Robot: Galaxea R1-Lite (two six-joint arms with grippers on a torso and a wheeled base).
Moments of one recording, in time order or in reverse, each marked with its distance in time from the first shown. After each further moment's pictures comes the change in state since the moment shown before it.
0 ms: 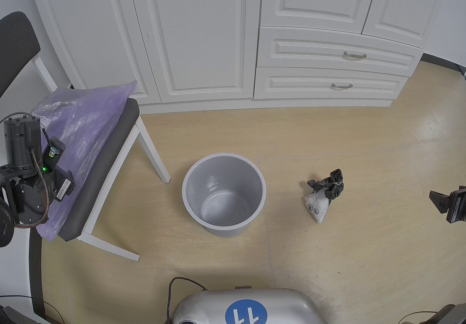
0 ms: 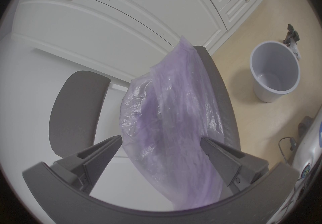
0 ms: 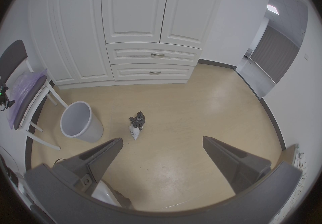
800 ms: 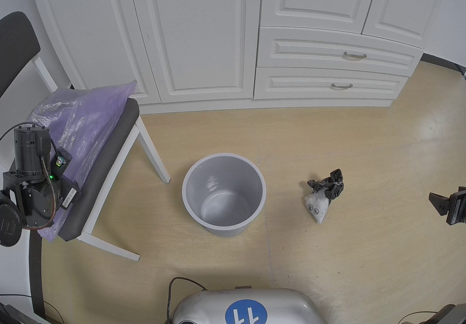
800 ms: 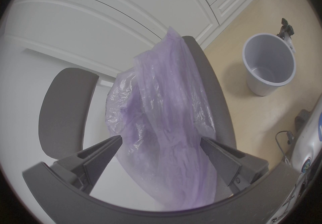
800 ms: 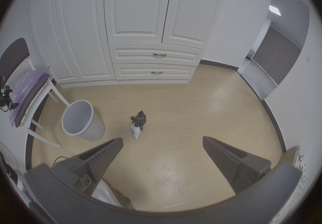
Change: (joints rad) left arm 0.036 0.057 0.026 -0.006 -0.063 -0.014; right arm -0.001 -0.010 0.008 0.000 0.016 -0.016
